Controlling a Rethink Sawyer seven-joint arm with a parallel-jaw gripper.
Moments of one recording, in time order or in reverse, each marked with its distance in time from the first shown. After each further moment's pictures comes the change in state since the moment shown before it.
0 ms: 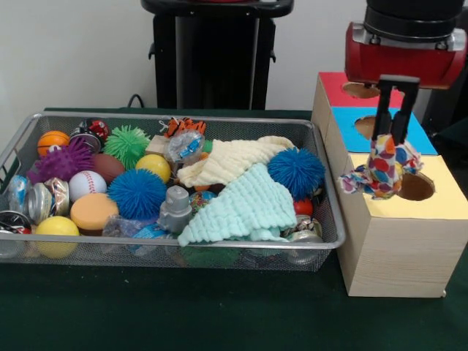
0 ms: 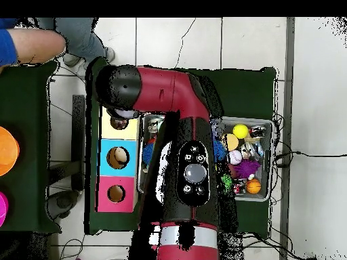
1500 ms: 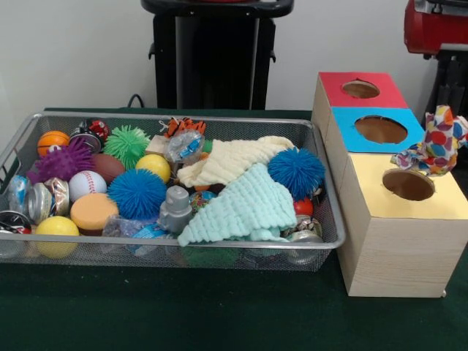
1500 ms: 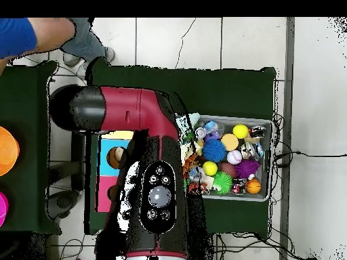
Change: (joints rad) arm 0.101 -0.088 -0.031 0.147 0.055 -0.125 0.068
